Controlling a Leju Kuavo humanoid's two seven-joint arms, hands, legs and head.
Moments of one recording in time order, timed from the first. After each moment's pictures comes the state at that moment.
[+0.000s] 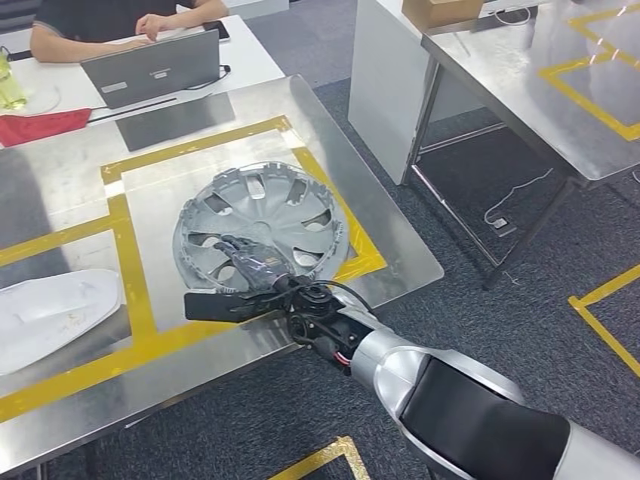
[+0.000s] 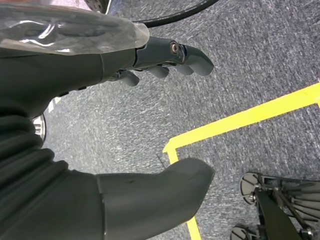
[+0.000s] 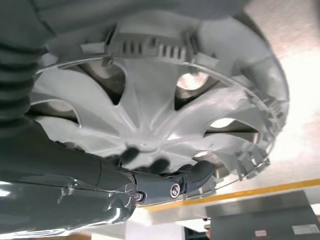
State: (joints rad) left arm -0.17 0.04 1.54 -0.12 -1.53 0.04 0.00; right arm -0.80 0.35 0.91 -0.45 0.45 -0.29 -0.17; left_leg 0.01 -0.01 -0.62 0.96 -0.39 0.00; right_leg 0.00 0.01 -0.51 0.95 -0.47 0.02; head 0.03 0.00
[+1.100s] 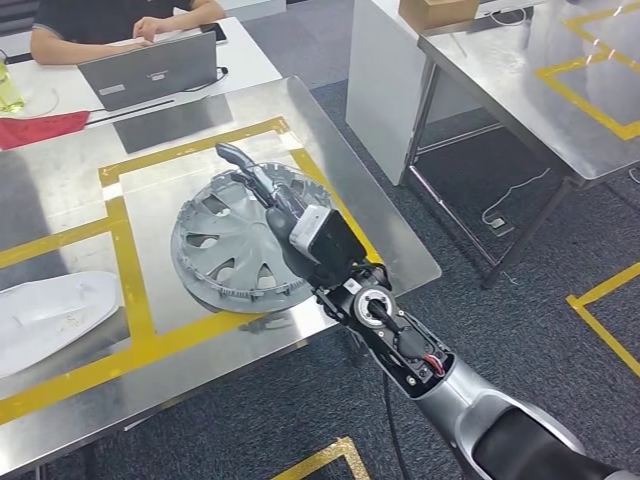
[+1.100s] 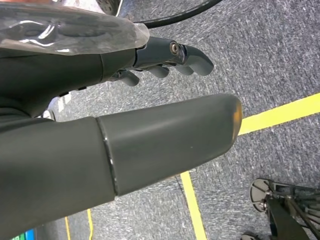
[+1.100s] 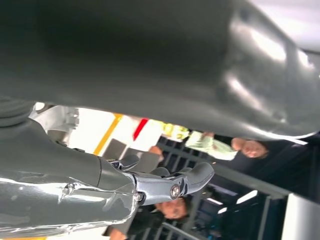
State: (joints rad) left arm -0.16 0.04 1.54 -0.12 -1.53 0.06 0.04; right arm -0.49 0.11 0.64 -1.49 -0.20 -0.06 -0.39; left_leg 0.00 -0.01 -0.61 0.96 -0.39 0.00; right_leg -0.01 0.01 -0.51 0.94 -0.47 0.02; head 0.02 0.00
